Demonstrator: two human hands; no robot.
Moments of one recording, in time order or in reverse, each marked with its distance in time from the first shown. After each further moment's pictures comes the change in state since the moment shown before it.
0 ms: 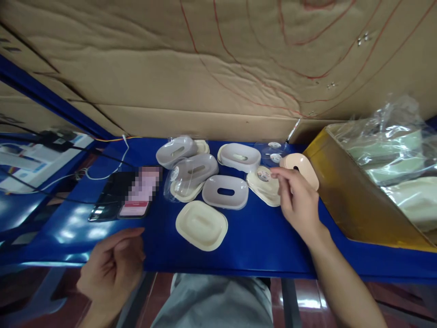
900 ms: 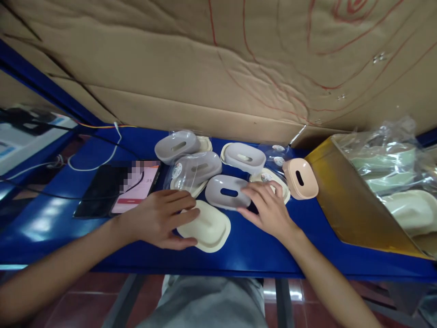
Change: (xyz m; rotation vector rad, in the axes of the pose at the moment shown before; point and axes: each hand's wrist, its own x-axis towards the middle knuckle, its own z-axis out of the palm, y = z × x) left_hand 0.114 -0.017 0.039 -0.004 -0.364 0.835; right_hand -0.016 -0.015 0.045 -0.143 -0.323 -0.301
